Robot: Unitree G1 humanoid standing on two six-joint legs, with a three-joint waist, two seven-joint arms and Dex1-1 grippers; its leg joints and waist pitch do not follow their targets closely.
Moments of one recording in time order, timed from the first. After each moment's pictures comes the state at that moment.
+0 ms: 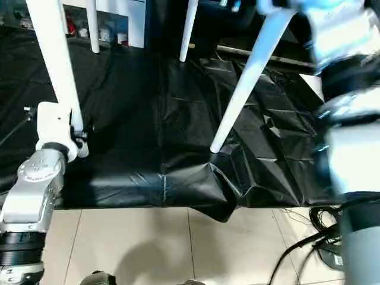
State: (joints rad) left arm -0.37 0.26 0.14 0.07 0.06 0.44 -0.06; right arm -1.36 -0.52 0.11 0.80 -0.02 -0.40 0.92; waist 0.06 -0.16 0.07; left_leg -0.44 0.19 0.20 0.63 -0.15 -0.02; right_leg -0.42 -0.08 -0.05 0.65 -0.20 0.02
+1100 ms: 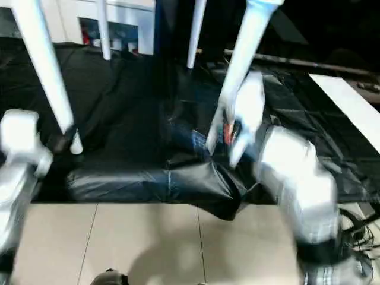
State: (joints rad) left arm -0.05 0.32 0.29 -0.01 -0.20 0.11 -0.32; right arm -0.20 -0.35 0.05 -0.23 0.44 0.43 0.55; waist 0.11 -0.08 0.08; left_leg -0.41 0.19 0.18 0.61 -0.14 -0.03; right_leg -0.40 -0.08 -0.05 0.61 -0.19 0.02
